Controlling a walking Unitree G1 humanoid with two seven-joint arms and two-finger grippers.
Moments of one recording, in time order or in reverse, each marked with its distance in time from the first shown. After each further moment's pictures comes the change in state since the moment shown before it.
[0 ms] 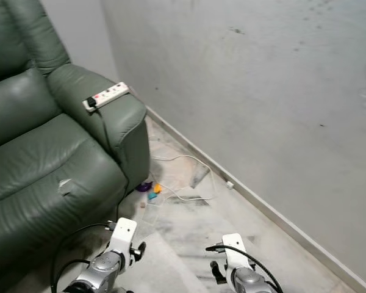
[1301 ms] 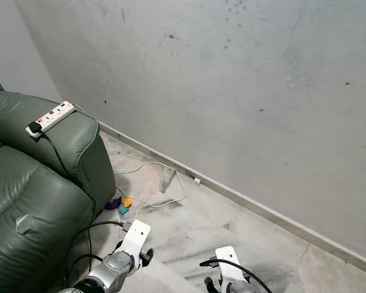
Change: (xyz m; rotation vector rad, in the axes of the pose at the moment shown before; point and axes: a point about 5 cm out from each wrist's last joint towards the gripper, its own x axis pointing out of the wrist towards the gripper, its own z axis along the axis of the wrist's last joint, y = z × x) left arm 0.002 -0.016 0.006 0.131 0.032 -0.022; right arm -0.001 0.013 -0.015 -0.039 0.029 0.072
